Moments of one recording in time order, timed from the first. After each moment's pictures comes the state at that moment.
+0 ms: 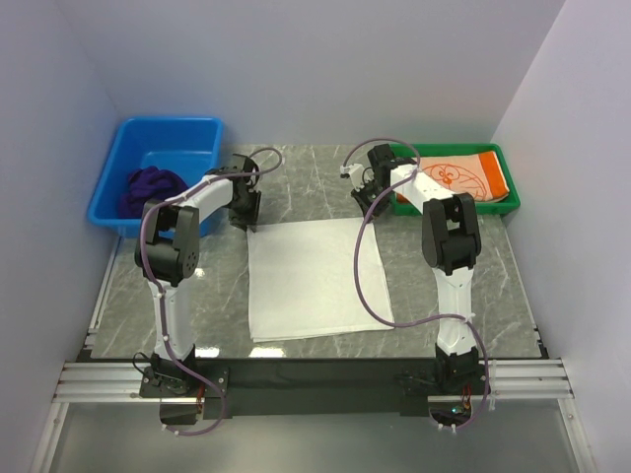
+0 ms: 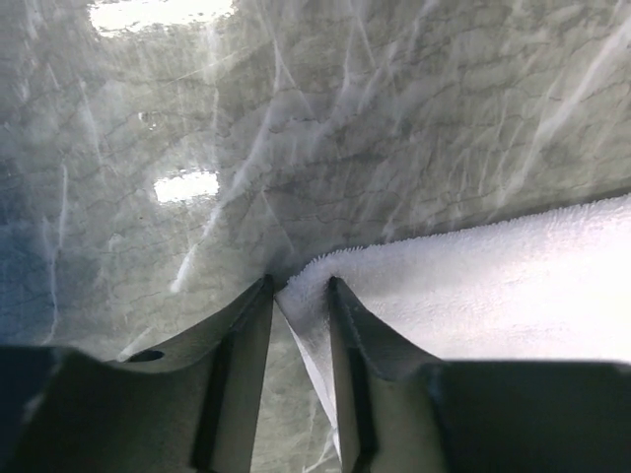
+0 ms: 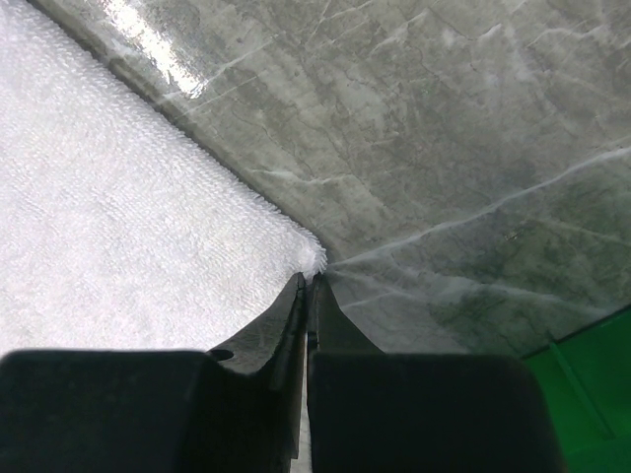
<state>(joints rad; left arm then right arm) -0.25 2.10 1.56 -0.67 0.01 -0.15 0.26 2.25 1.81 -0.81 -0.27 -0.53</state>
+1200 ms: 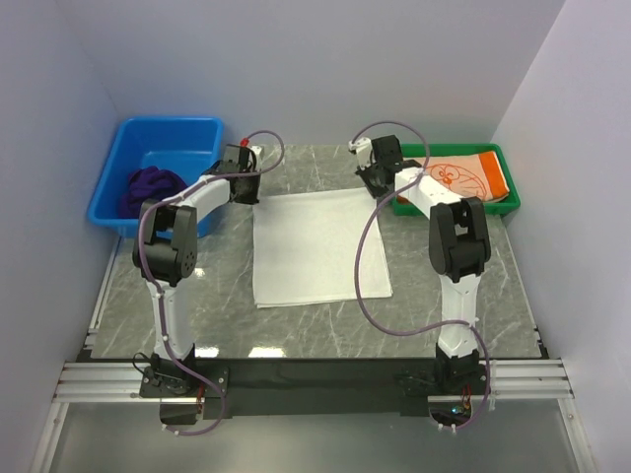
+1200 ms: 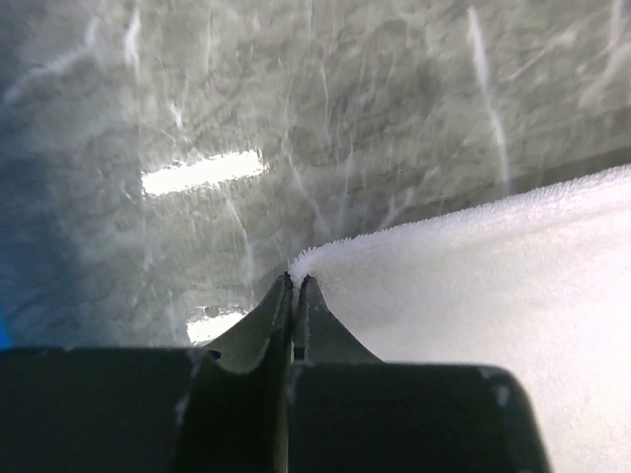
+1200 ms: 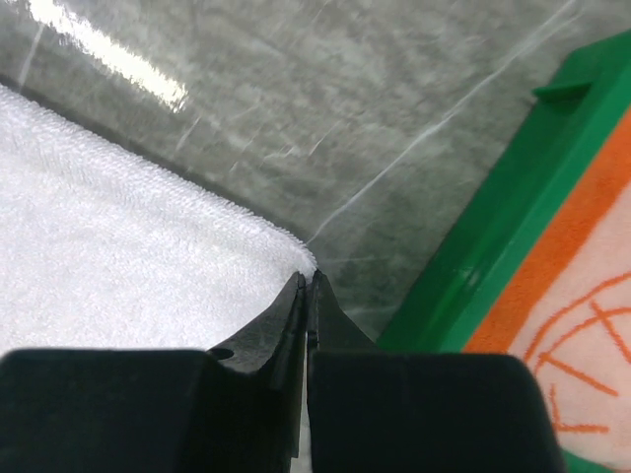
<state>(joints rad) -0.23 2.10 1.56 -0.34 0.02 -0.07 0.26 2.15 1.71 -0.43 -0.02 -0.39</state>
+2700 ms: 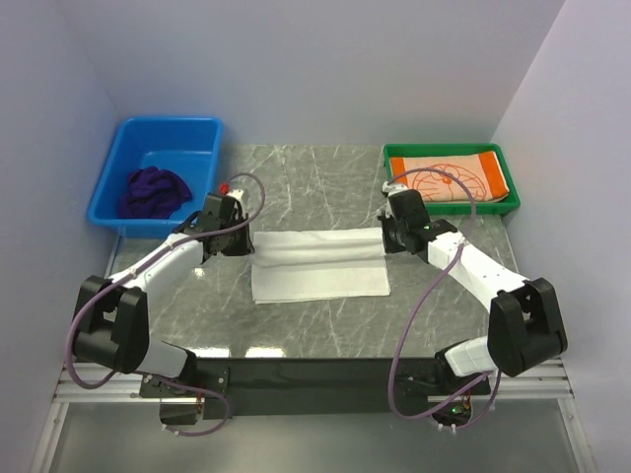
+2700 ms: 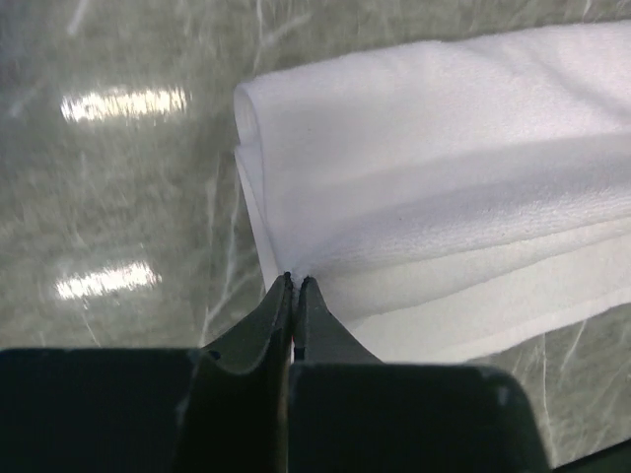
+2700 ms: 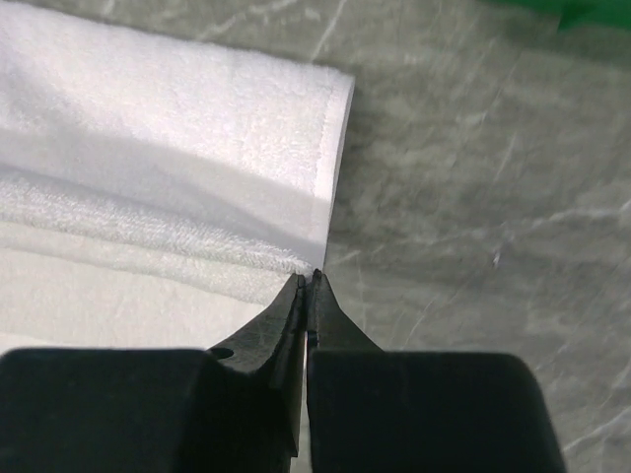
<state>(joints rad) -0.31 1.42 0.89 -0.34 0.10 -0.33 0.37 1.39 0.93 -0.41 0.11 0.11</state>
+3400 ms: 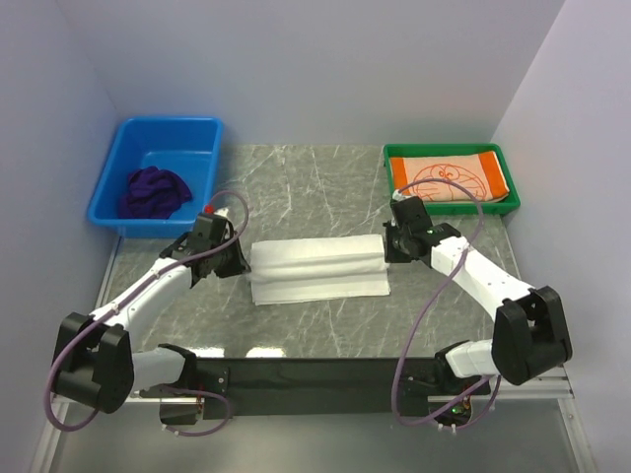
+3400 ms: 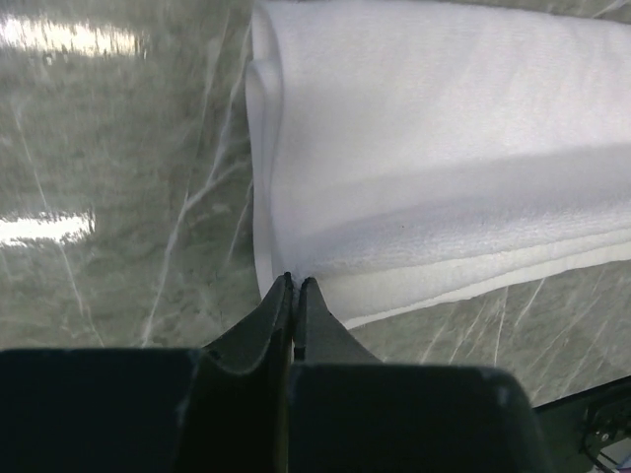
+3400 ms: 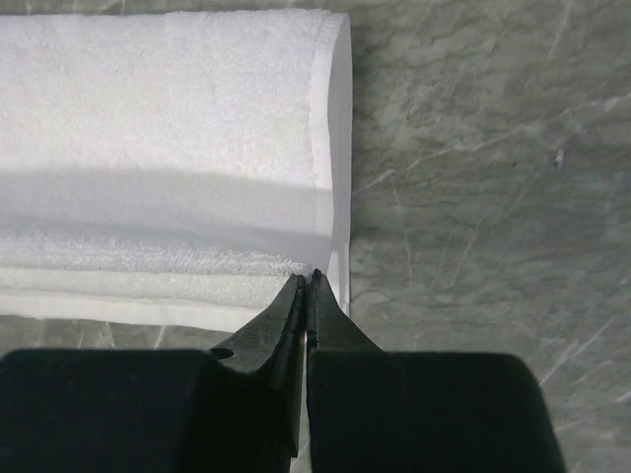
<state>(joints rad) -0.32 1.21 0.73 -0.42 0.11 -0.53 0.37 1.34 0.89 -0.54 0.08 0.33</state>
